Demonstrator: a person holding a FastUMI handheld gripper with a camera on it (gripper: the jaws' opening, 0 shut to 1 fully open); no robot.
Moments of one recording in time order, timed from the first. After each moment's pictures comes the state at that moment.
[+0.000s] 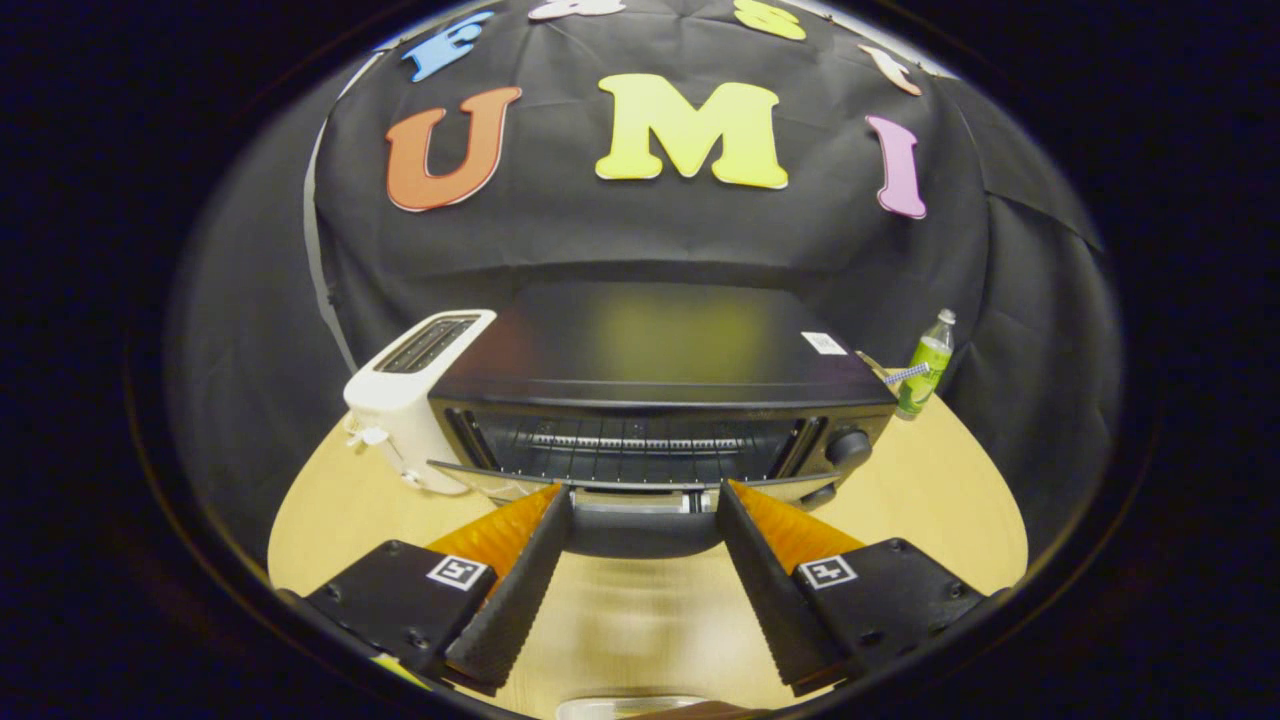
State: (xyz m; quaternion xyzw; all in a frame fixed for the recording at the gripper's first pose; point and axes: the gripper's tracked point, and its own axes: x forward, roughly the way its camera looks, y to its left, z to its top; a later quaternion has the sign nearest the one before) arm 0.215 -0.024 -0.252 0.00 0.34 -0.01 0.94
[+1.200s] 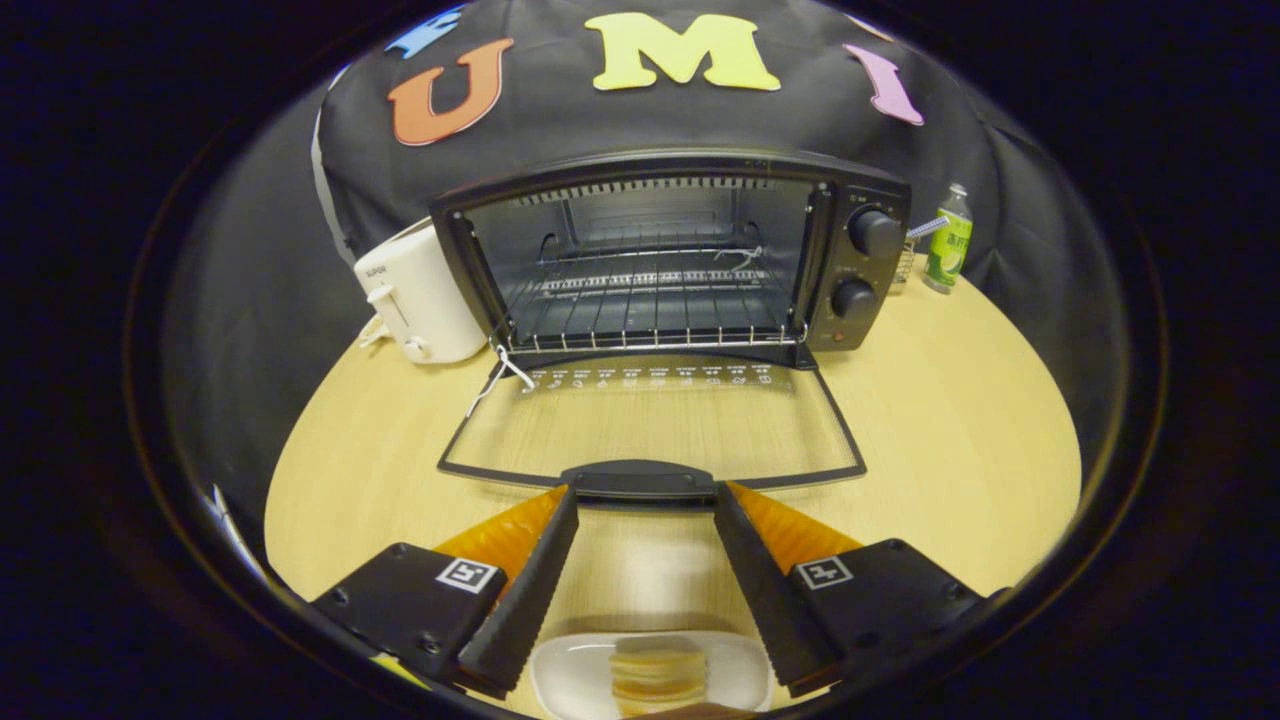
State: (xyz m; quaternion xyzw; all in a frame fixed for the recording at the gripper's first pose) arm 0.131 -0.024 -0.363 0.05 0.43 0.02 0.90
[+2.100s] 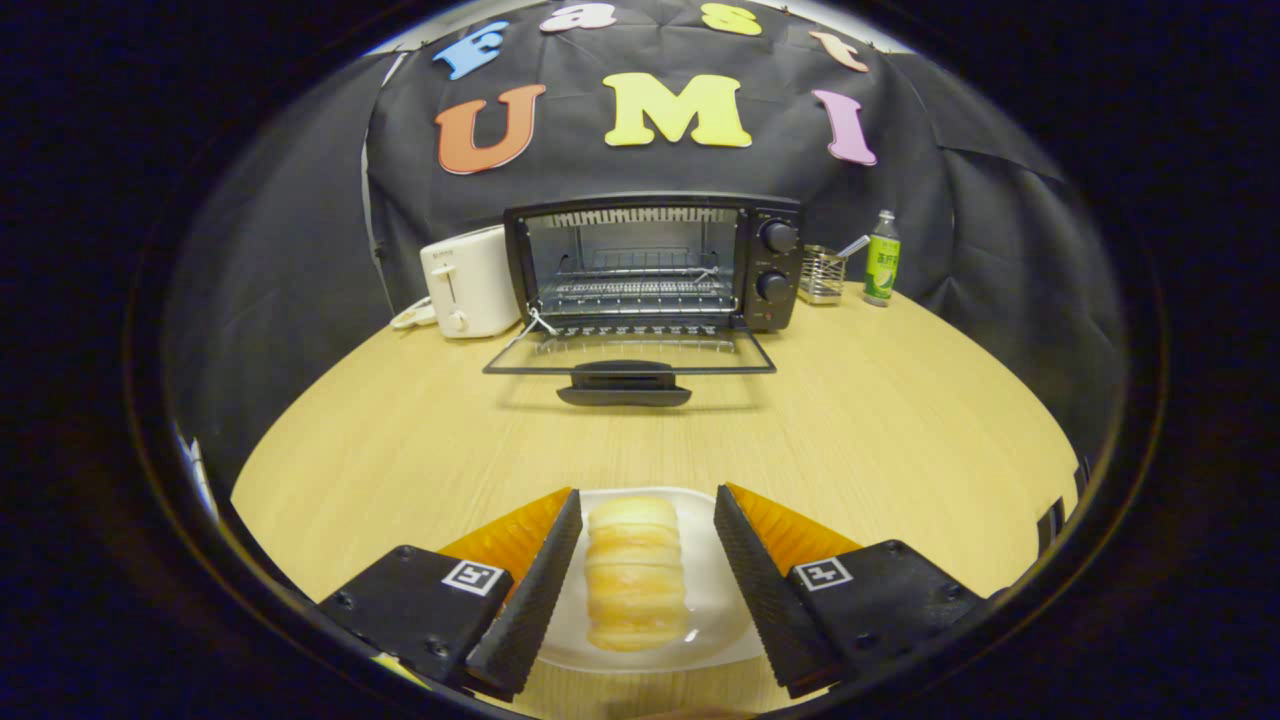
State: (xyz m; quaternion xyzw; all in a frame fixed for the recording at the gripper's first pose) arm -0.003 -0.041 -0.366 0.01 0.33 0.00 0.95
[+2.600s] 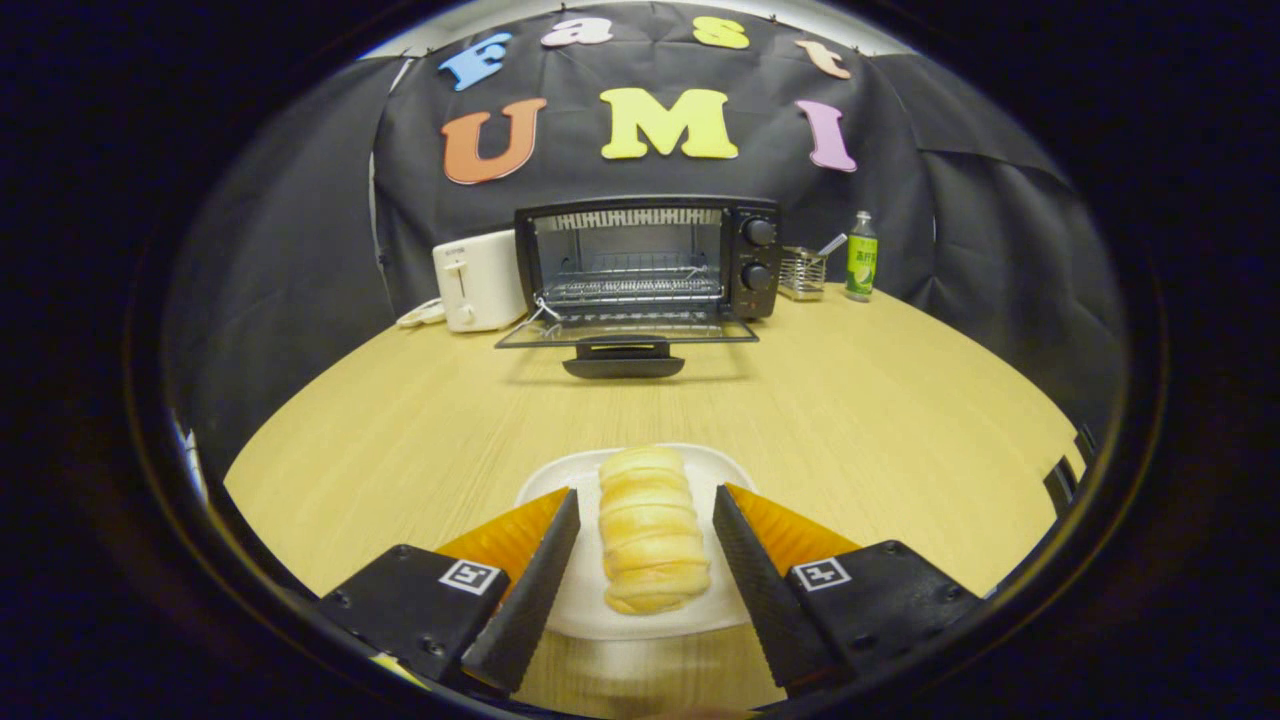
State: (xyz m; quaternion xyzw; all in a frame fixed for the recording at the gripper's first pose) arm -0.041 -0.032 -0.379 0.03 0.30 0.00 0.95
